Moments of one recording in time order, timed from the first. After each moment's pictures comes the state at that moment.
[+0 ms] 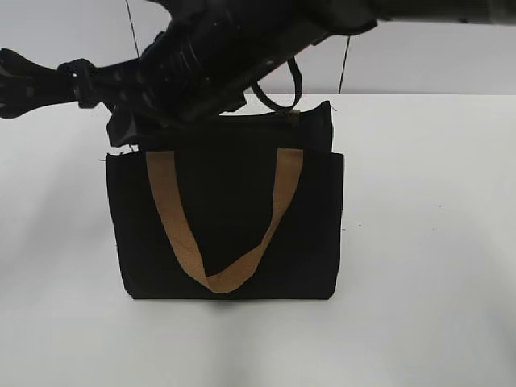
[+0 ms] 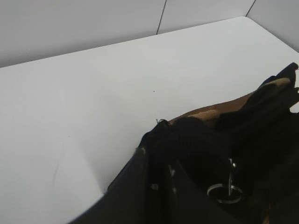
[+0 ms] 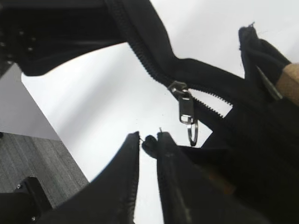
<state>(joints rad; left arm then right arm) -0.04 1.31 -0.78 1.75 -0.66 -1.63 0.76 1.85 -1.49 0.65 0.58 -0.24</state>
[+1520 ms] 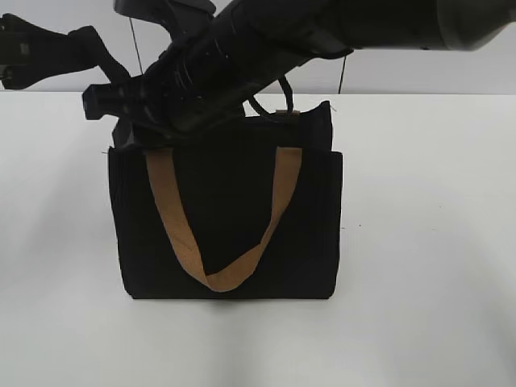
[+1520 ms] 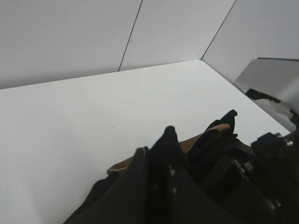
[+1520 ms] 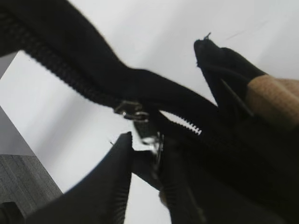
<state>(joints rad) -0.04 1.31 -0.78 1.53 -0.79 -1.56 0.76 1.92 -1.49 0.58 0.50 -0.16</state>
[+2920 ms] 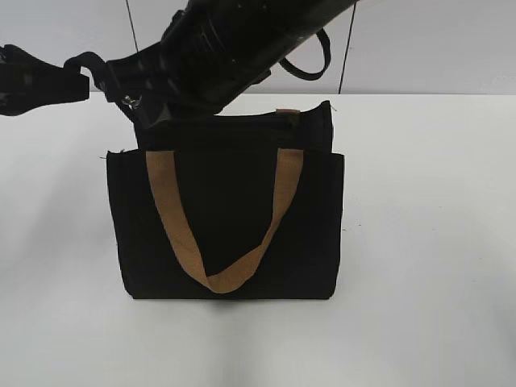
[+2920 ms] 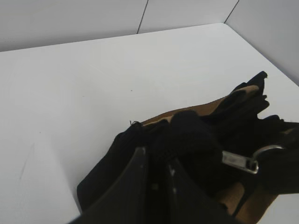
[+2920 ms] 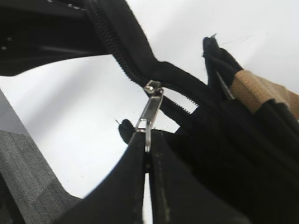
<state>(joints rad) -0.04 1.31 -0.78 1.75 -0.74 -1.73 0.76 1.80 -1.49 0.45 0.61 -0.18</state>
